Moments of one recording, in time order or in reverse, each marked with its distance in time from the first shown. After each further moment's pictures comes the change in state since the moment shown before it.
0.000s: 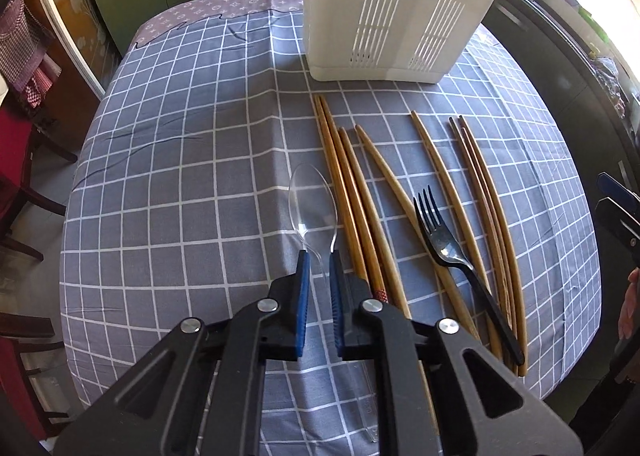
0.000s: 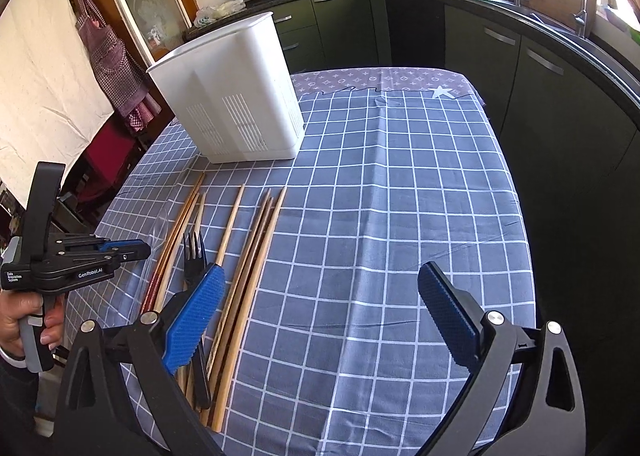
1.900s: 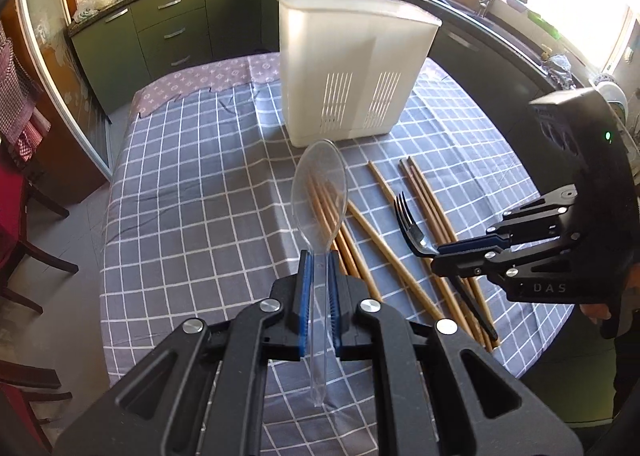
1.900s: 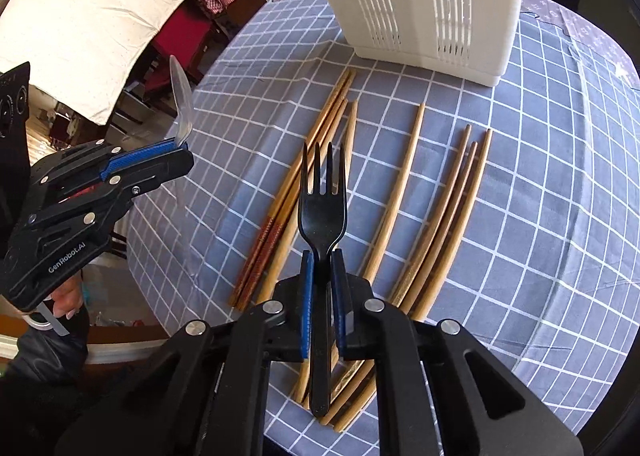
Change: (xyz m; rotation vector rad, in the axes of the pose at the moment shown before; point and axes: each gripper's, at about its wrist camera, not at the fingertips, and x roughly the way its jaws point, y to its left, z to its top) left arm -0.078 0.002 -0.001 0.133 -0.182 -0.069; right arm 0.058 0.095 0.025 -0.146 0.397 0.312
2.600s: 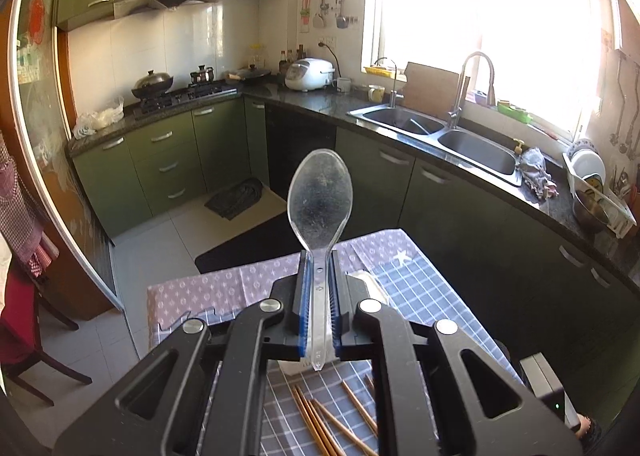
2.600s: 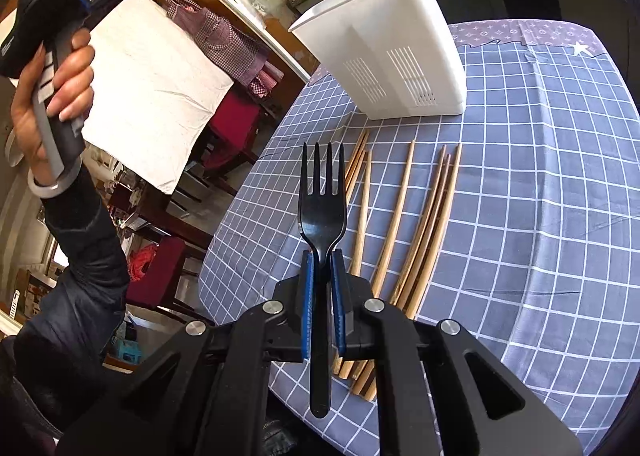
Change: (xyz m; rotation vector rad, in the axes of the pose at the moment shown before) left arm -0.107 -0.041 0.187 0.094 -0.403 0.019; right arm -0.072 -0.024 -0.053 0.076 -0.267 0.207
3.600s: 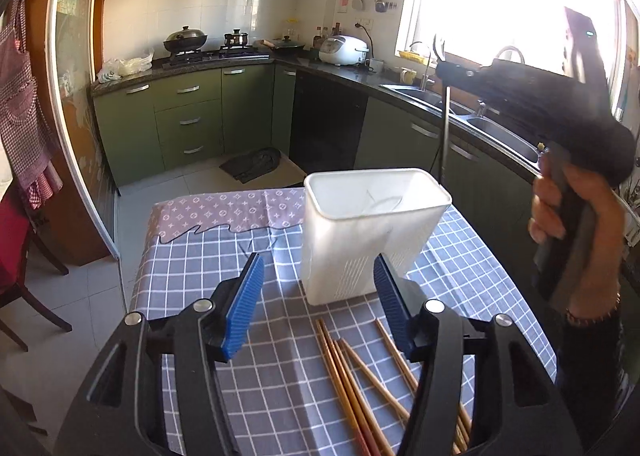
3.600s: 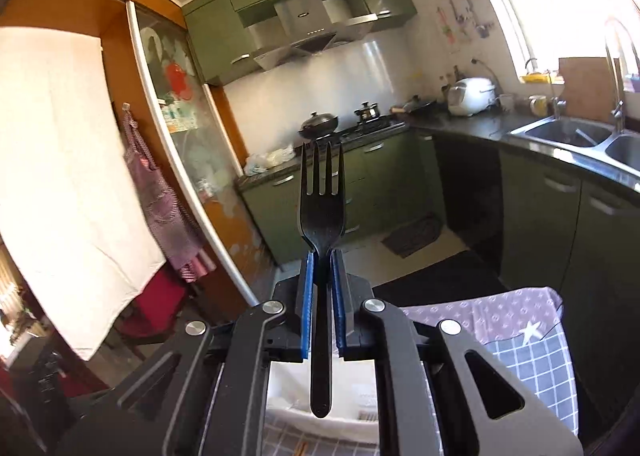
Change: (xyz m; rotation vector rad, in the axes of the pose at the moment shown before) left arm 0.017 0.053 -0.149 -0.146 0.058 0.025; right arm -0.028 0.049 0.214 -0.144 -0.699 -0.401
